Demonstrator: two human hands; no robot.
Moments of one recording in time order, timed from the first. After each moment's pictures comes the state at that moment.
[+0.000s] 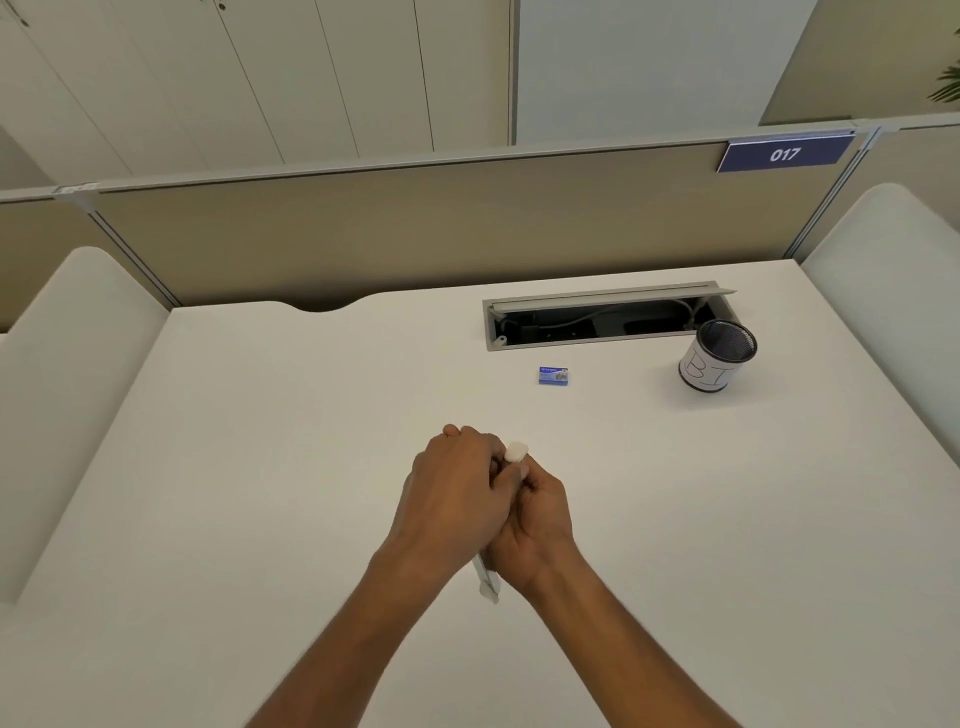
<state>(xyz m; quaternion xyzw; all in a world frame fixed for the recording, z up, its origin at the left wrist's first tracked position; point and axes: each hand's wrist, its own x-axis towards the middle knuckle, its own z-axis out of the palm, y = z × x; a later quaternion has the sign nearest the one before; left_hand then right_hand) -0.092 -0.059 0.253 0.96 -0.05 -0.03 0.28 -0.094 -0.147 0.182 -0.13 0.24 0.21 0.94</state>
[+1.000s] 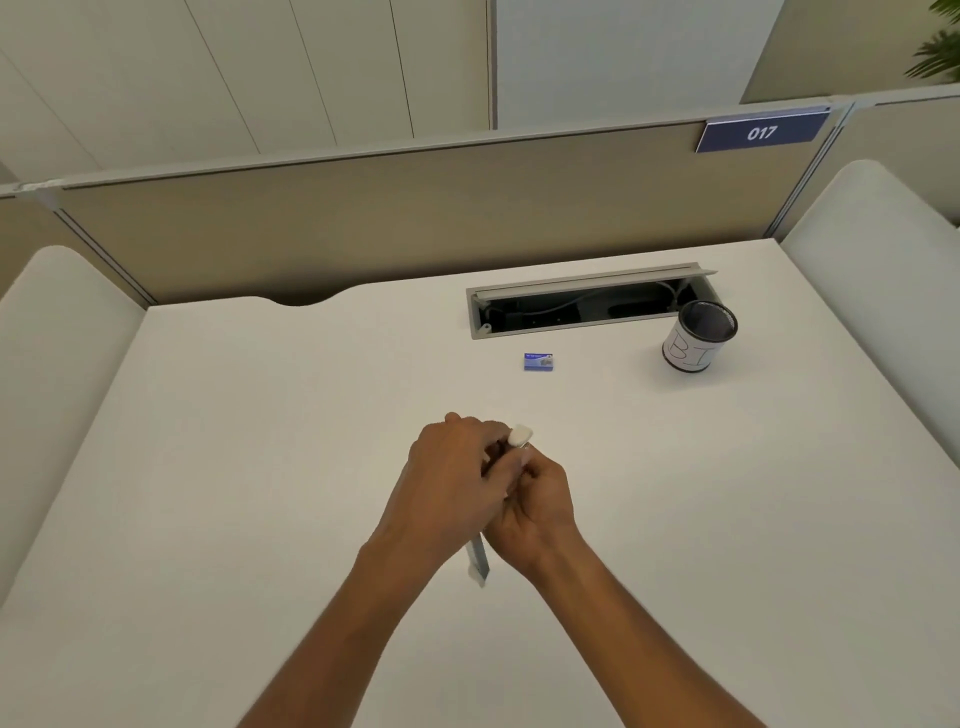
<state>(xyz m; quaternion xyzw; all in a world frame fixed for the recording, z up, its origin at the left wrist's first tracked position) -0.090 -0.060 0.250 0.94 -0.14 -0.02 0.30 -0.094 -0.164 0.173 -0.11 0.25 0.20 0.94</state>
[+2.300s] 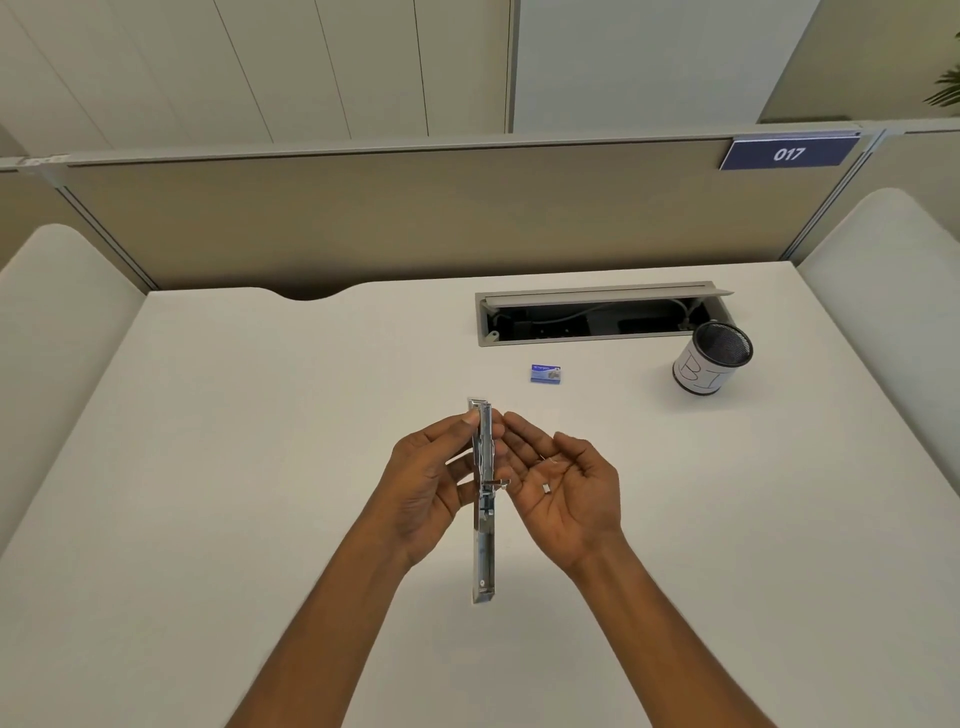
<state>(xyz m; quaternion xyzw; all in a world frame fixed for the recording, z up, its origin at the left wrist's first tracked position) -0.064 -0.041 0.223 0.46 0.13 -0.20 0.85 -0.068 -0.202 0.175 -0.13 0.15 0.19 0.96</state>
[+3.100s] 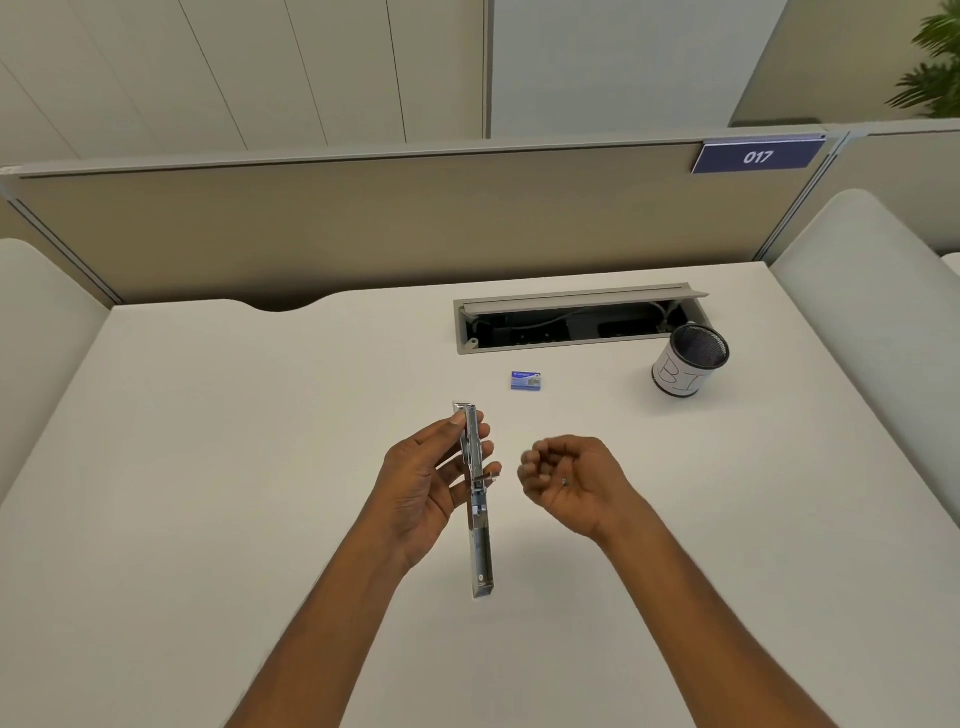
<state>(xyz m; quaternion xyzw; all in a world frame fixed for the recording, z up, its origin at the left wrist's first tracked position) -0.047 -0.057 0.209 0.45 0.17 -0.19 0.85 -0.028 -0.250 0.160 -0.29 0.34 0.24 0.86</state>
